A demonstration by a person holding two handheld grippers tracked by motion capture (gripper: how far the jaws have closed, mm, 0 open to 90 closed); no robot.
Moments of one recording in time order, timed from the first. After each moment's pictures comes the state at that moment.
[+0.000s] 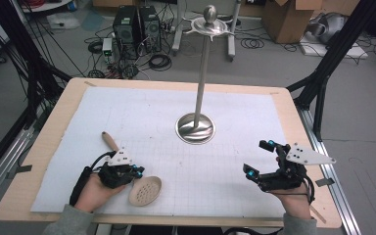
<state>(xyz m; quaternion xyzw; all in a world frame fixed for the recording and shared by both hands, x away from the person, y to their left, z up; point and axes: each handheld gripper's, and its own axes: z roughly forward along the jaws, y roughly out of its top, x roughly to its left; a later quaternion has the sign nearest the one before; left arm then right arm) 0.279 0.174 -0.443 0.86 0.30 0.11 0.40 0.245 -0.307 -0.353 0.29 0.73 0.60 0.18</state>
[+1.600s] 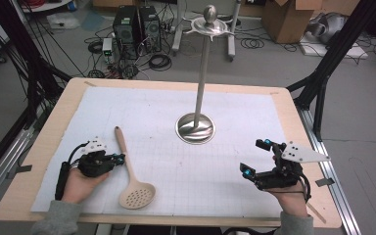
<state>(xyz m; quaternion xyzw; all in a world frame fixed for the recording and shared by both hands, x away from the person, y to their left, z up) 0.309 0.223 -0.443 0.79 0.40 0.13 0.45 0.250 -0.300 -0.354 0.28 0.73 0.59 0.17</state>
